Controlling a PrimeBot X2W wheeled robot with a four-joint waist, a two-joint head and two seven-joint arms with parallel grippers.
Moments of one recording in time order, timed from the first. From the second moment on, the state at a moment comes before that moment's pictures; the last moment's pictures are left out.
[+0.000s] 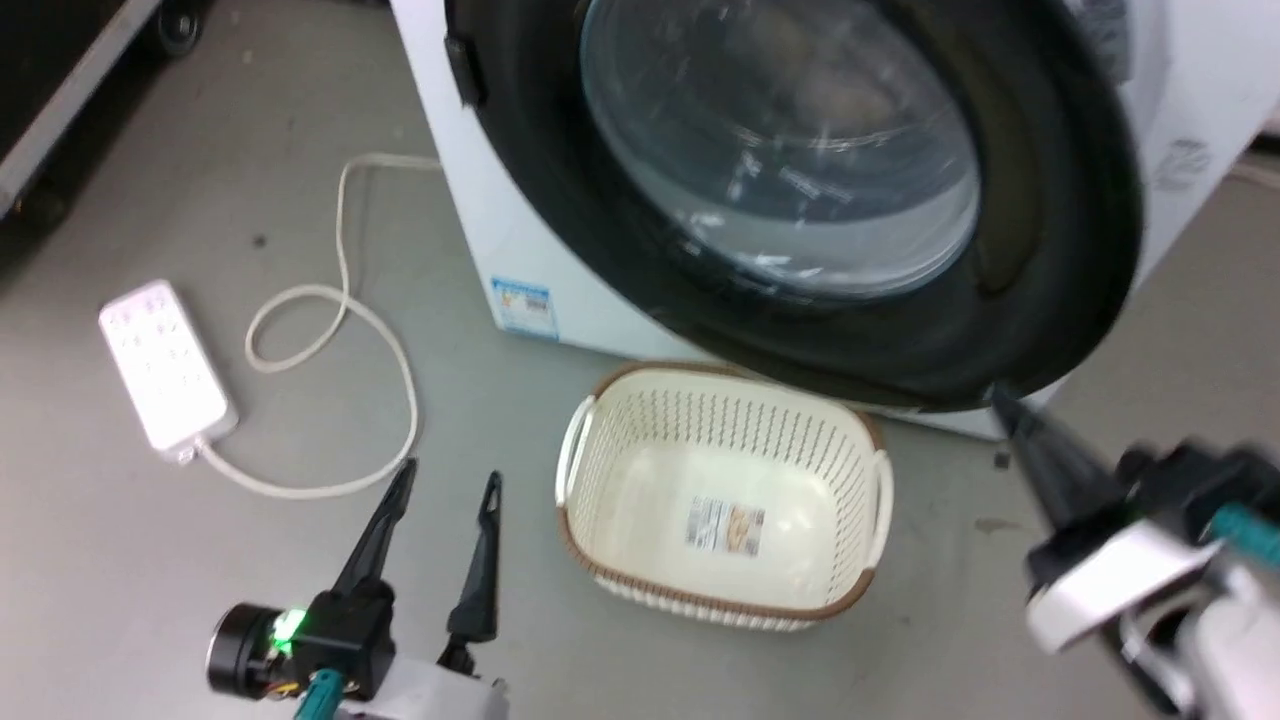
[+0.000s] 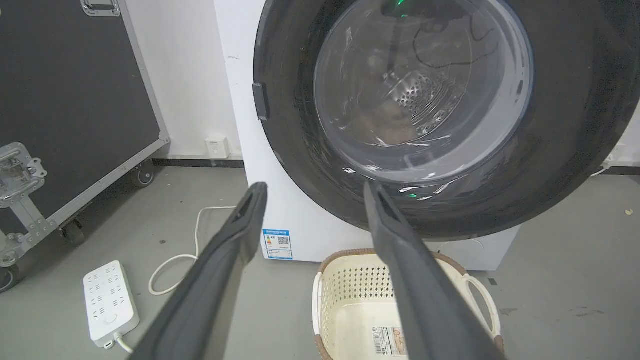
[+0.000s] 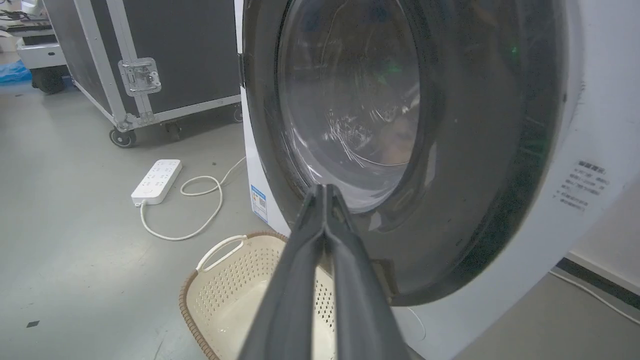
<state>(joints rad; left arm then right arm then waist) -0.01 0.14 -0.19 -0.02 -0.11 0.02 -0.26 -0.22 -0.35 0.22 0.10 0.23 0.13 -0.17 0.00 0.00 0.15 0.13</state>
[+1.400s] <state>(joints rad) -0.13 0.06 -0.19 0.01 -0.06 -0.01 -0.26 -0.82 -0.51 0.21 0.65 0.43 0.13 -0.17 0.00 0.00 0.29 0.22</state>
